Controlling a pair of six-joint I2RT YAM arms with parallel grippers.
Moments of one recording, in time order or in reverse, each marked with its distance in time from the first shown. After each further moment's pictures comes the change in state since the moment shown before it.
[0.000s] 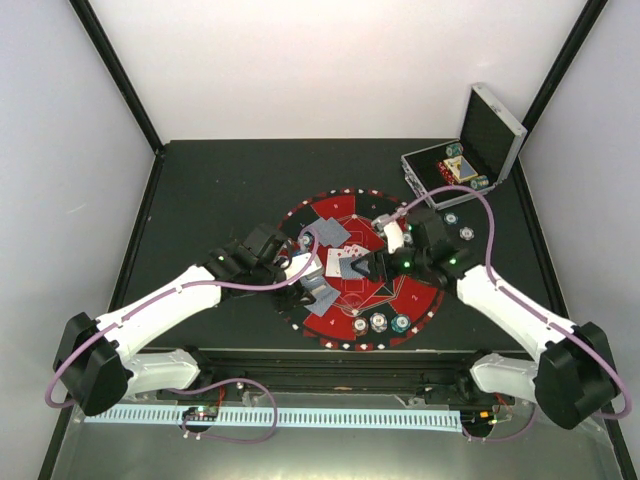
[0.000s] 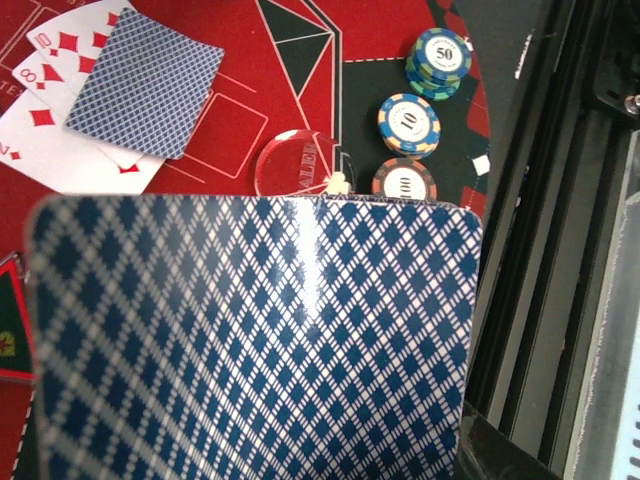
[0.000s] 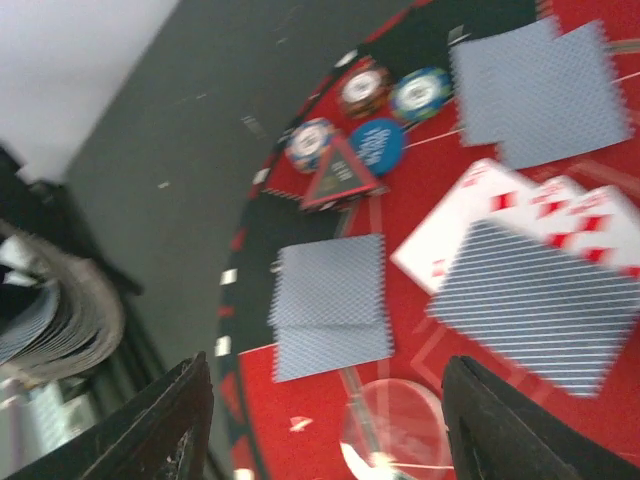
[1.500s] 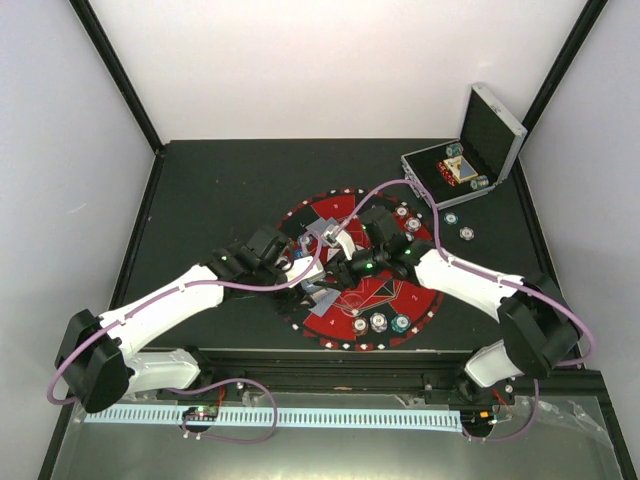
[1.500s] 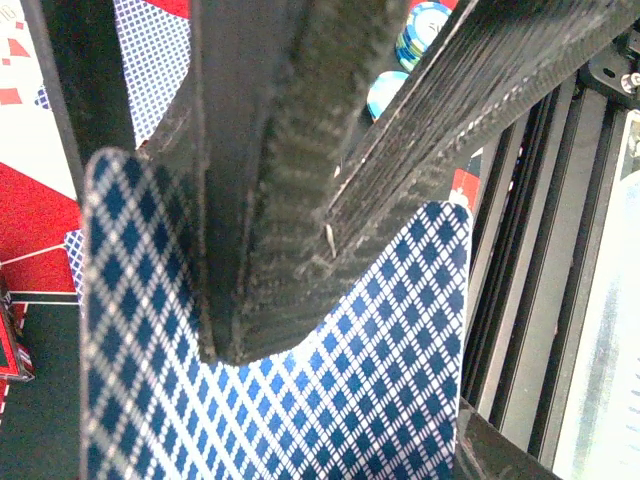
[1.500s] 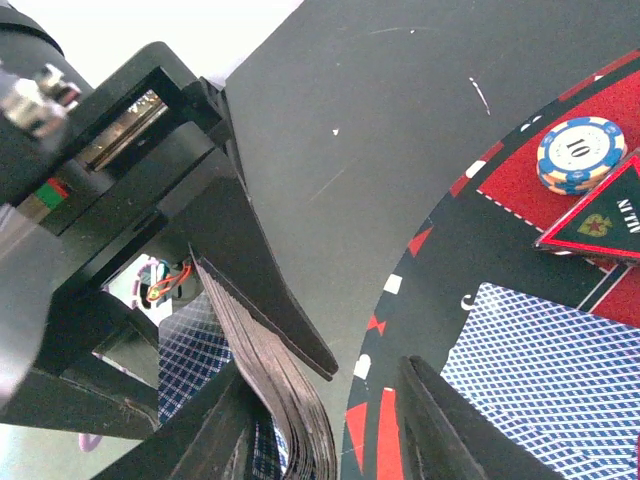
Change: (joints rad) left arm -0.013 0.015 0.000 -0.023 0.016 0.010; right arm 0.203 0.276 0.085 0.214 -0.275 -0.038
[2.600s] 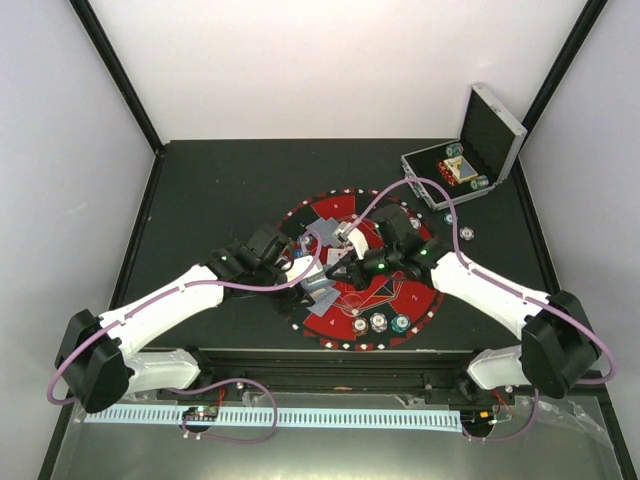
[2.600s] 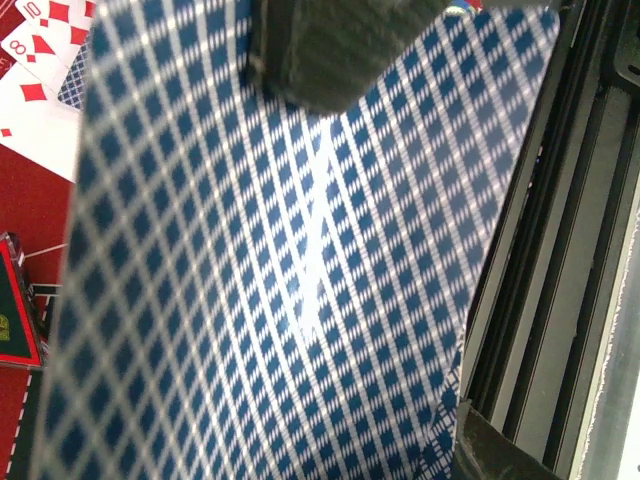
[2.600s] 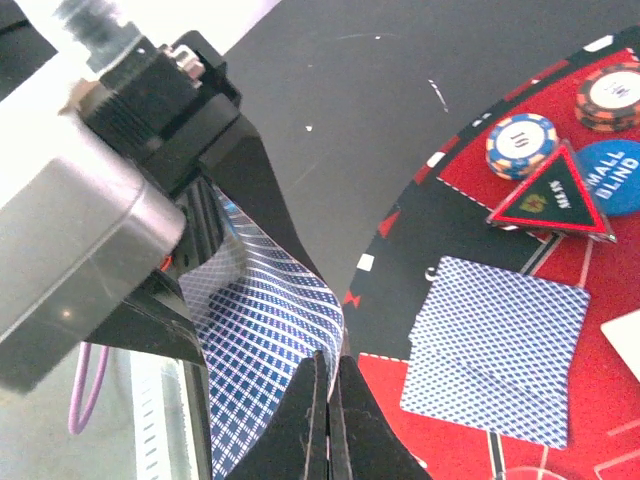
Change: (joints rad) left arm 0.000 0.000 0.000 0.004 -0.031 -0.002; right arm -0.023 -0.120 0.001 -0.135 0.053 -0.057
